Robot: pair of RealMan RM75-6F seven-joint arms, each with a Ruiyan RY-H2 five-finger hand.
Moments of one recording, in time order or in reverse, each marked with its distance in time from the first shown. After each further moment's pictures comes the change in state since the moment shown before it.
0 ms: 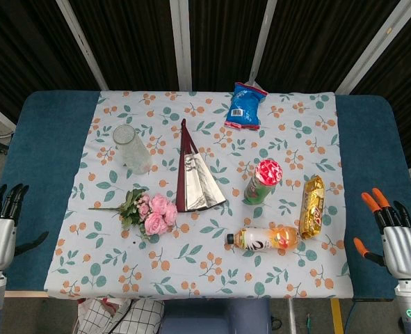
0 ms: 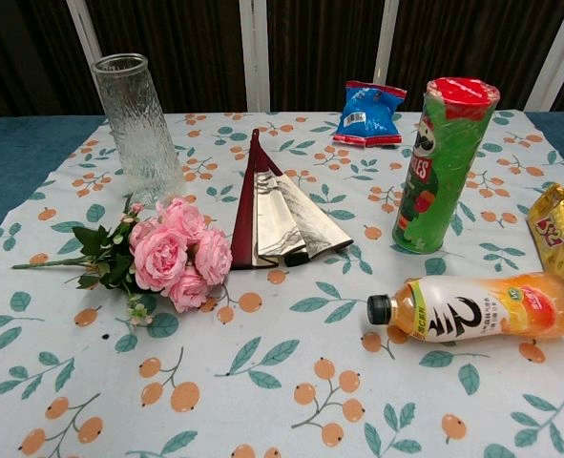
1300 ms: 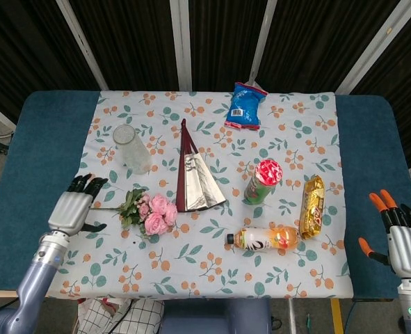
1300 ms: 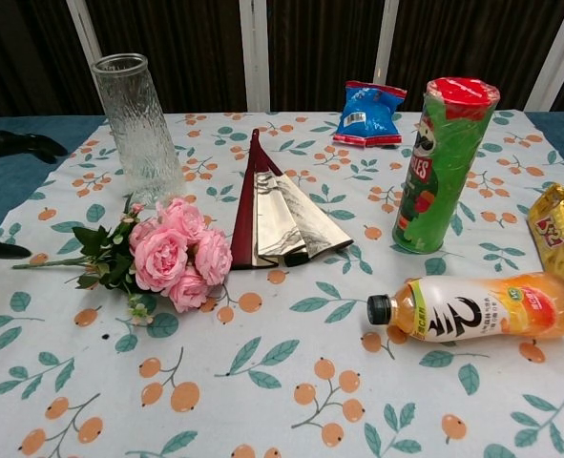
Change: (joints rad) left arm -0.309 -0.024 -0.168 -0.221 -0.355 -0.586 0.338; right arm -0.005 0.009 0.012 -0.037 0.092 -0.043 -0.010
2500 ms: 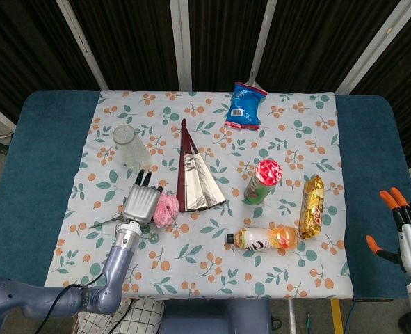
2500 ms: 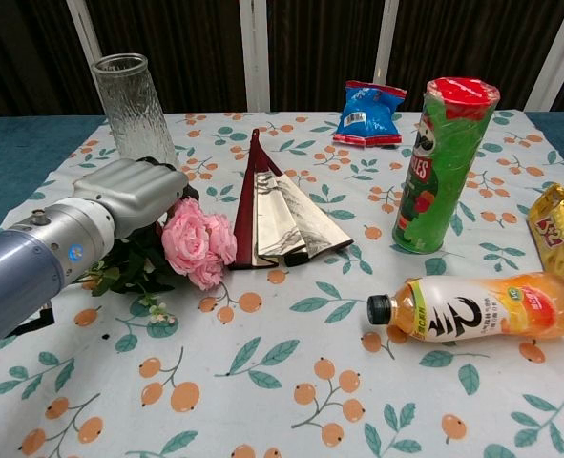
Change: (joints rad) left arm -0.317 -0.511 -0.027 0.334 -0.236 0.122 0.404; right arm -0.007 0.026 0.016 0.018 0.015 -0.006 0.115
